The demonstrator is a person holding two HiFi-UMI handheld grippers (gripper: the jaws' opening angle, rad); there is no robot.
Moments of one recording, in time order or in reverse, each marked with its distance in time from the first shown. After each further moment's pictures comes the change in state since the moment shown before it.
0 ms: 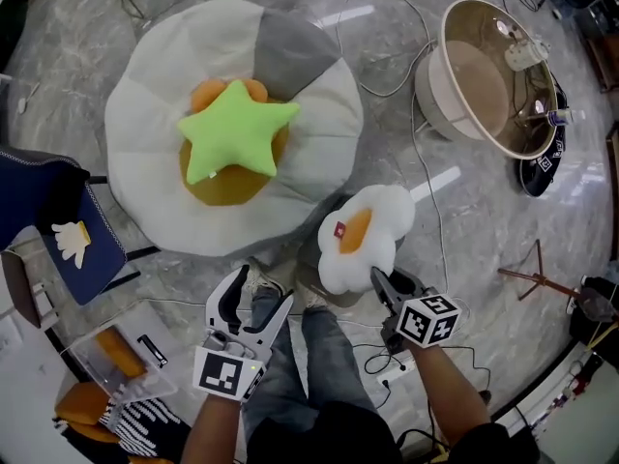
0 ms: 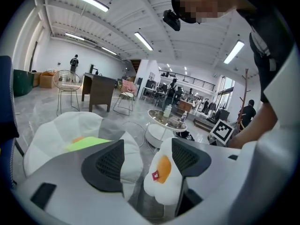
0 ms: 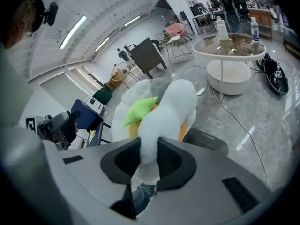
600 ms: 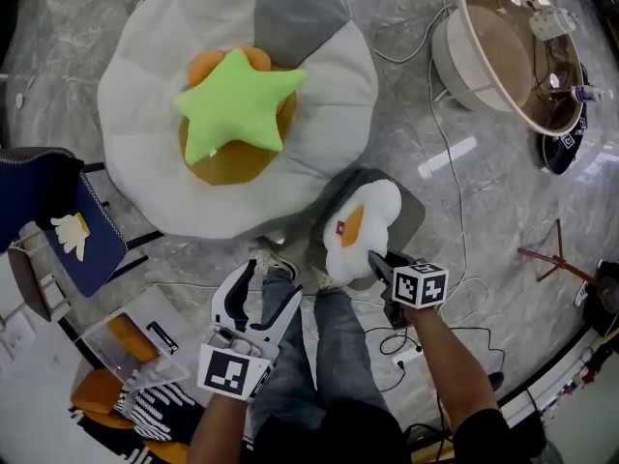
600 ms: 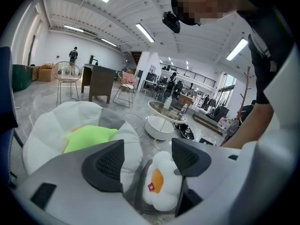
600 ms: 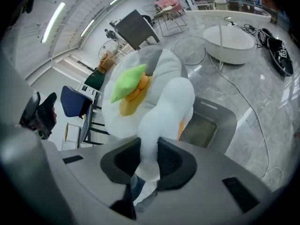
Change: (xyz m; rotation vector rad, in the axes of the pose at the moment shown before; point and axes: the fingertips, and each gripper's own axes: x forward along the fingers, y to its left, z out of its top) left arm 0.008 0.001 -0.041 -0.026 0.088 -0.009; right arm 0.081 -0.058 -0.094 0.086 0.270 -0.024
